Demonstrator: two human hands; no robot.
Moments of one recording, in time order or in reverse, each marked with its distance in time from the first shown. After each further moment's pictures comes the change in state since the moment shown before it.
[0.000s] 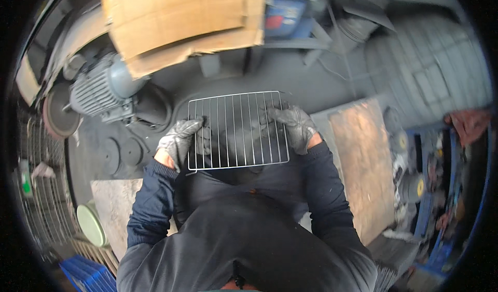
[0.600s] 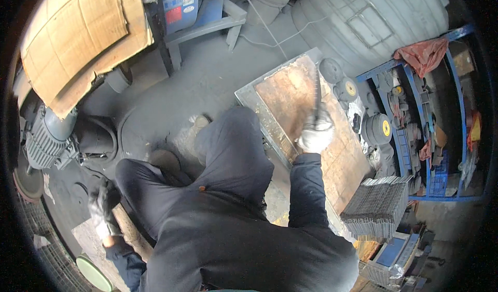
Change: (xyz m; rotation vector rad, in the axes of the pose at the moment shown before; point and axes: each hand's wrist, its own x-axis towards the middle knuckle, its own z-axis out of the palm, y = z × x) left_hand -0.107 -0.064 -0.062 0.630 0.562 0.429; right_hand -0.159 0.091 -0.206 -1.171 1.556 -0.607
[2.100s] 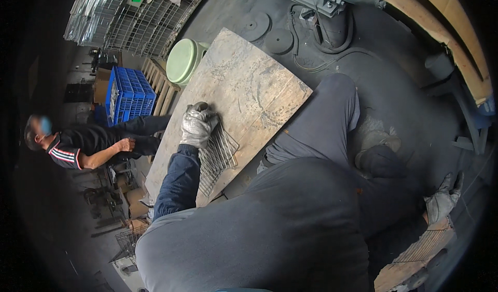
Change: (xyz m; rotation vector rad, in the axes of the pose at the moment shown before) left_hand -0.277 -0.108 -0.151 1.006 0.355 -0.380; right_hand -0.004 -0.171 0.145 0.563 -0.922 0.063
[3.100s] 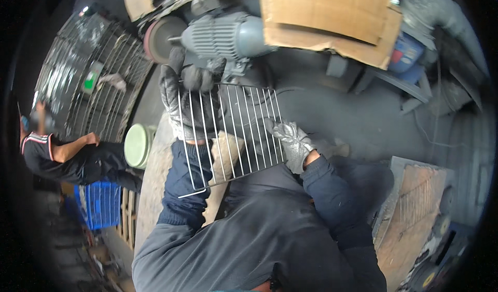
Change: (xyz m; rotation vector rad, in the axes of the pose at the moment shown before) left_hand 0.189 0.293 -0.124 -2.470 -0.124 0.724; right_hand -0.135 -0.155 0.195 -0.486 -0.735 -1.232
